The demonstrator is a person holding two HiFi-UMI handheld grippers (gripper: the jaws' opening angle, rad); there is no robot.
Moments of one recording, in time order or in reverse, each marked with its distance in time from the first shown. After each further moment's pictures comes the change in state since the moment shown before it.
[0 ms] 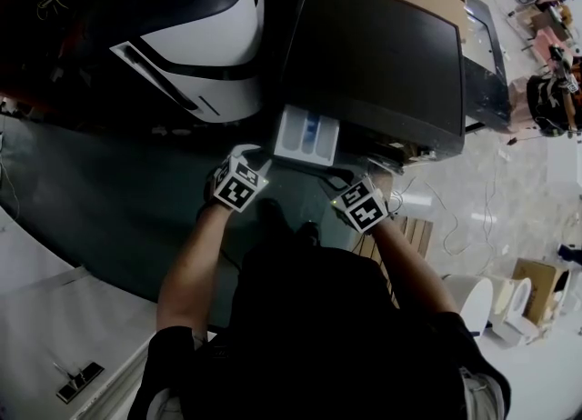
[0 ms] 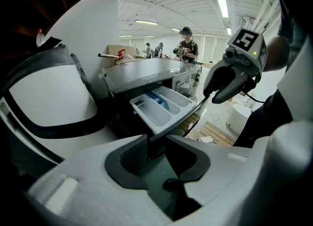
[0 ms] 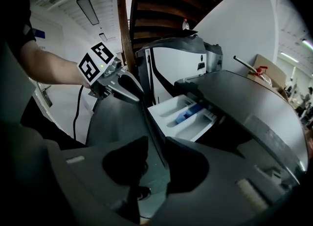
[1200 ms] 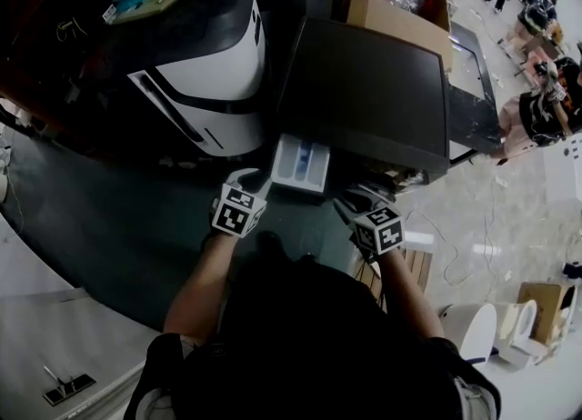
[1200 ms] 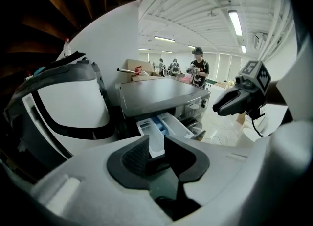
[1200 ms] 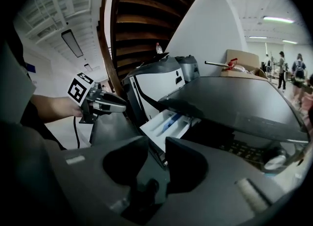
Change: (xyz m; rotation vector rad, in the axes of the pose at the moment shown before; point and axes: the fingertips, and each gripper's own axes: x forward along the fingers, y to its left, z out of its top) left arm -0.064 -0.018 0.049 -0.180 -0.153 0.128; right arm -0.087 -0.021 -0.002 0.276 -0.231 -0.045
